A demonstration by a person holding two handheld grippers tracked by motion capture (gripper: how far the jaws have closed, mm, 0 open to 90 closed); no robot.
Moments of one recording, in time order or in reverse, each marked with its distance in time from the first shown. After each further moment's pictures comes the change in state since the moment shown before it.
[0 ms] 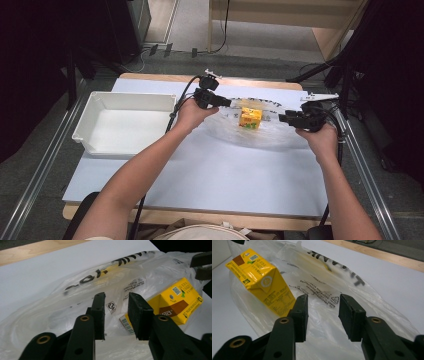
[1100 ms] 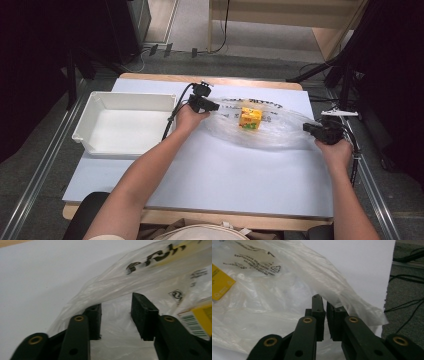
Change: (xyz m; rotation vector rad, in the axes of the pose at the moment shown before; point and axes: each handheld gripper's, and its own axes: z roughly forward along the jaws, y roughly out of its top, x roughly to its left) left arm 0.048 -0.027 0.031 0.031 0.157 -0.048; right arm -0.061 -0.068 -0.009 0.004 -0.171 0.153
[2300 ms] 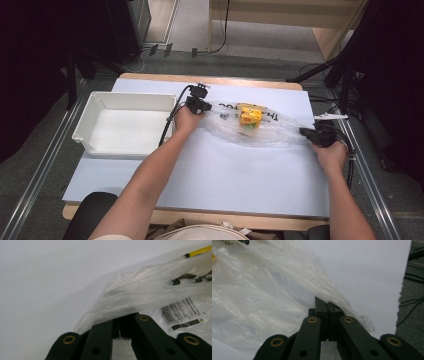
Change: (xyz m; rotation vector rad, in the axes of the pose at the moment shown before) left arm 0.016 -0.010 0.019 0.029 0.132 -0.023; right arm -0.003 -0.015 0.022 0.053 -0.028 -0.061
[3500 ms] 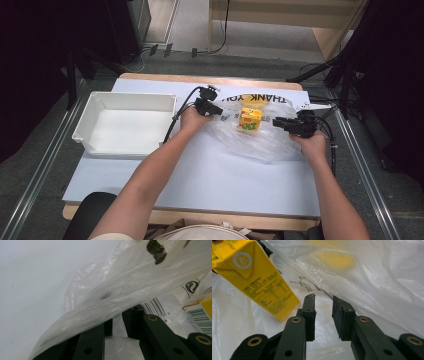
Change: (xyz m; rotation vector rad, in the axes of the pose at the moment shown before) left arm -0.026 0.007 0.007 0.048 -0.152 0.105; right arm 0.051 0.042 0.017 -0.127 0.354 -0.036
